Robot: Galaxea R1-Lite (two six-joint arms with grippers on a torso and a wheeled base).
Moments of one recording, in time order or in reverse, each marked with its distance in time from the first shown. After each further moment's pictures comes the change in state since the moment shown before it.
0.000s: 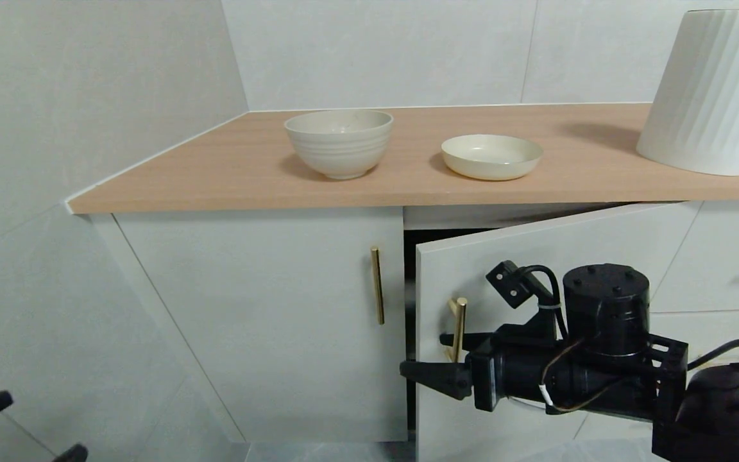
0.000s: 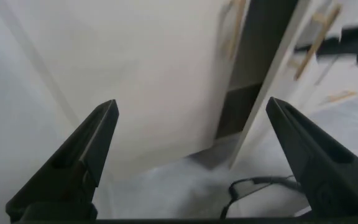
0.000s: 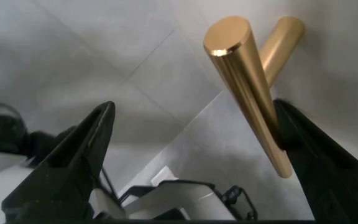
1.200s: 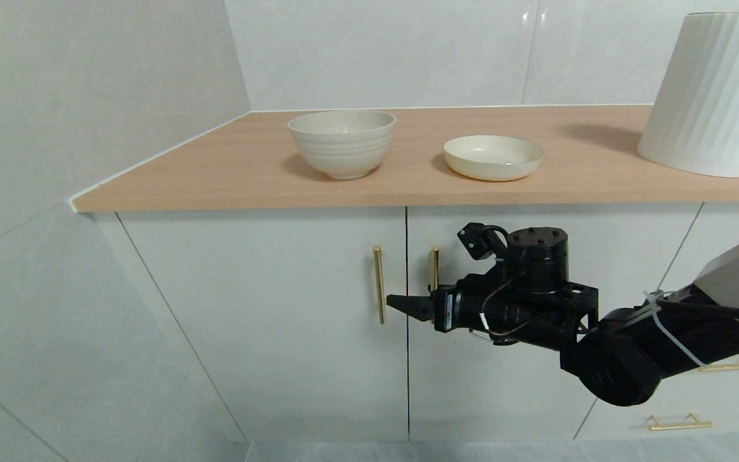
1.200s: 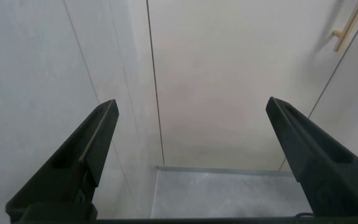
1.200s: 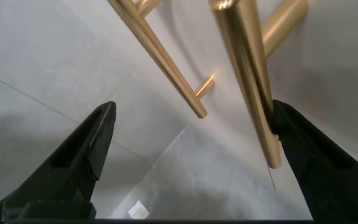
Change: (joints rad) left arm 0.008 -0.585 0.385 0.032 0.411 -0.039; right arm -0.117 0.225 -0.339 0.080 -0.111 -0.031
